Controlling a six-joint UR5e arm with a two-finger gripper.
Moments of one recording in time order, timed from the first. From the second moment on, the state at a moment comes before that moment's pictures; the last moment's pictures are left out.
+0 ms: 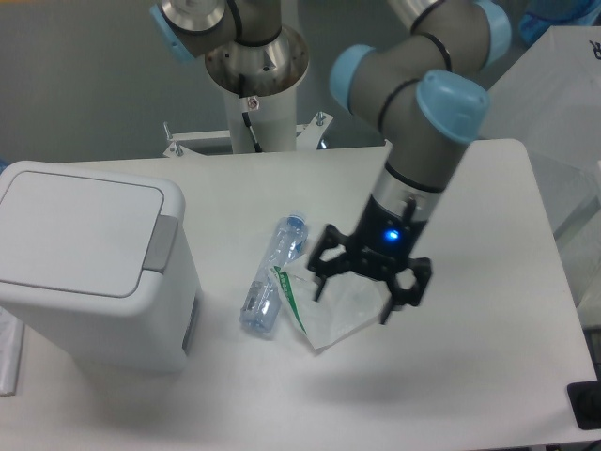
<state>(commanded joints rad) 2.58 -1.80 -1.61 -1.02 0.88 0.72</state>
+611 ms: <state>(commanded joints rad) 2.51 -1.72 -1.62 -1.02 0.80 0.64</state>
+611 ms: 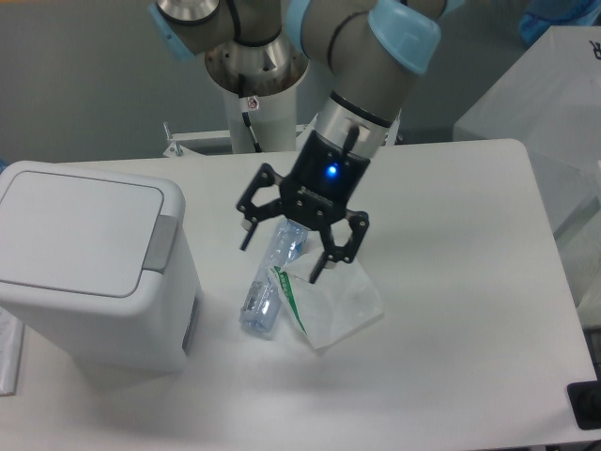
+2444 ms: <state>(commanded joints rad) 2.44 -1.72 -1.70 -0.93 0.79 0.60</state>
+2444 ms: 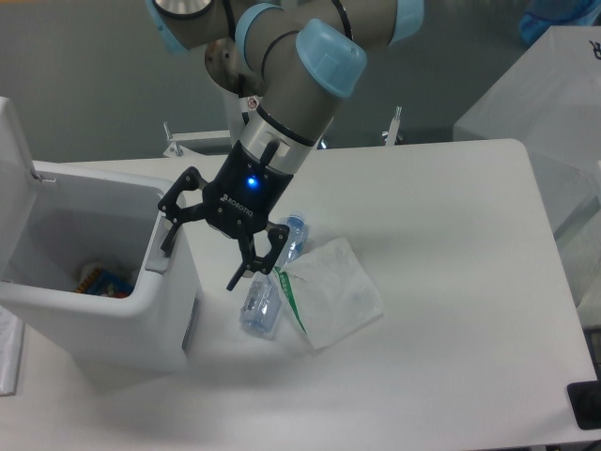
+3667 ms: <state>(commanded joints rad) 2.58 -1.94 -1.49 -0.93 1.11 0.80</state>
